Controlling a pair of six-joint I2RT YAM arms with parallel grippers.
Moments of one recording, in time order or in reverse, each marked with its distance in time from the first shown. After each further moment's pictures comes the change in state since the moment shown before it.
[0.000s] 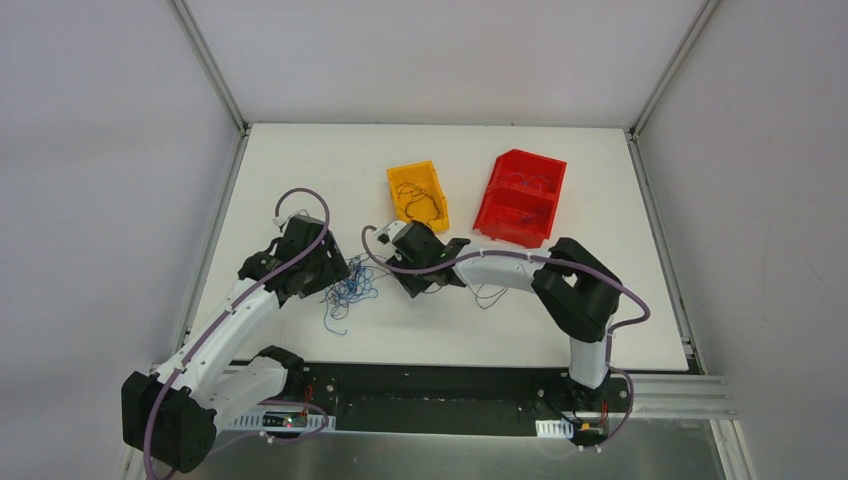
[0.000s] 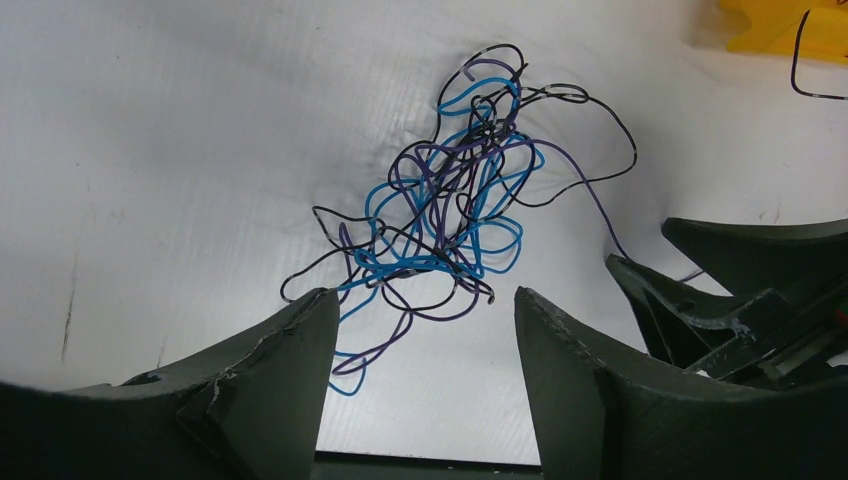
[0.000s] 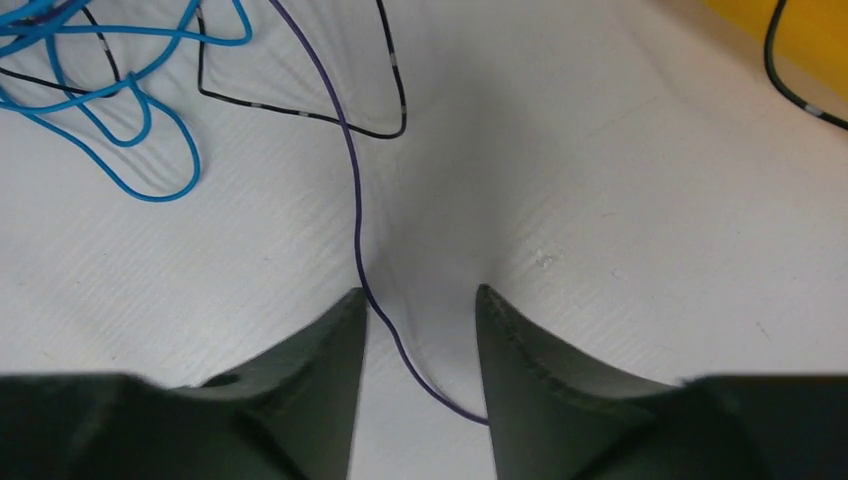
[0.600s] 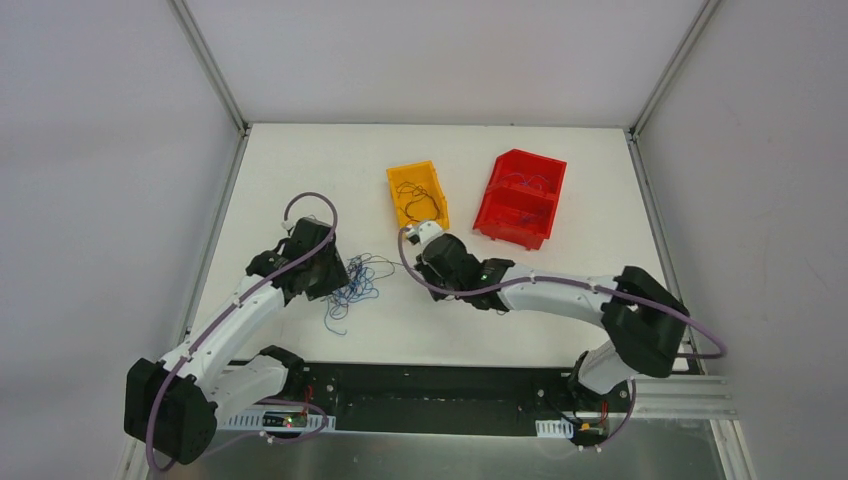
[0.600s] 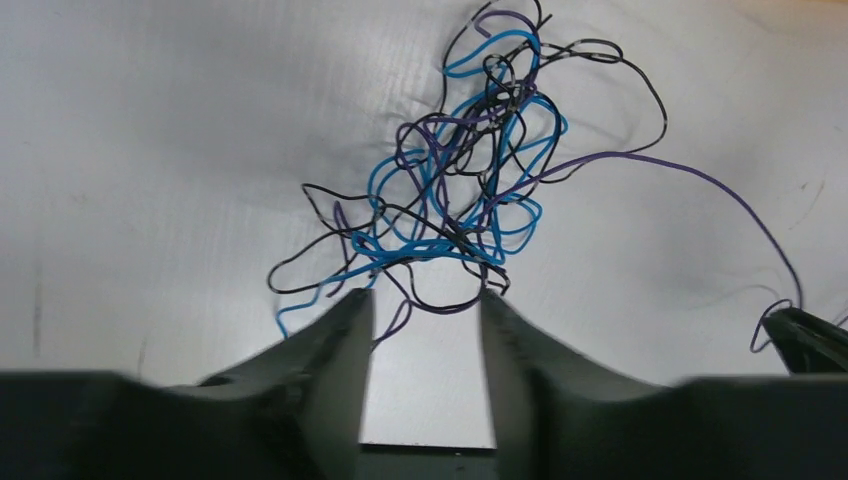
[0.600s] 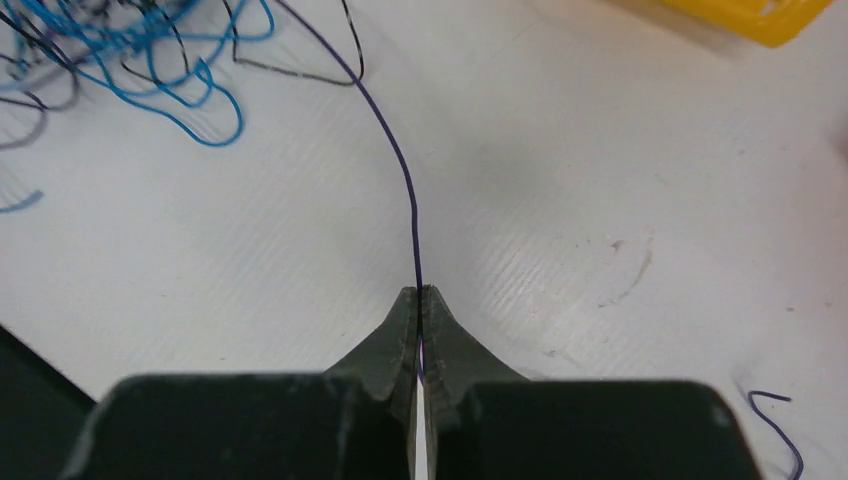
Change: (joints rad) left arm -0.014 0.036 -0.019 0.002 0.022 -0.001; right arm 0.048 -0.300 -0.281 0.130 0.143 0.116
